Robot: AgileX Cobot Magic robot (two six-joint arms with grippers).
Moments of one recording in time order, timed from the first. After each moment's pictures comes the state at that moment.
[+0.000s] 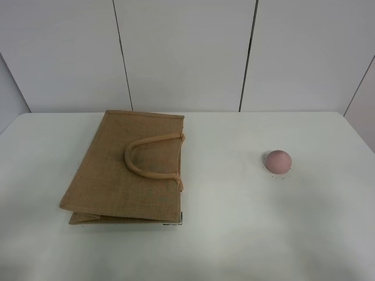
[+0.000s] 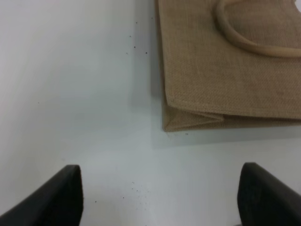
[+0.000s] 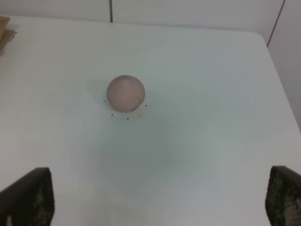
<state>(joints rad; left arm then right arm) -0.01 0.00 -0.50 0.01 1.05 -0.01 0.01 -0.01 -0.49 0.02 1.03 -0.02</state>
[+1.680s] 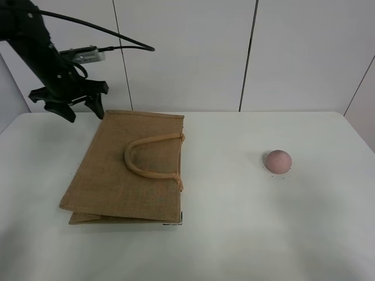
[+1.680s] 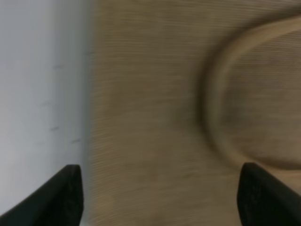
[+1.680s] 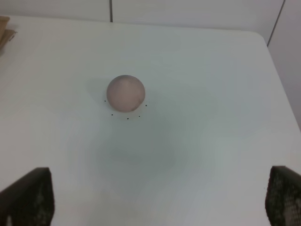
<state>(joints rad) -0.14 1.91 -1.65 -0.06 0.98 -0.12 0.01 -0.01 -0.49 0.02 1.03 -0.02</state>
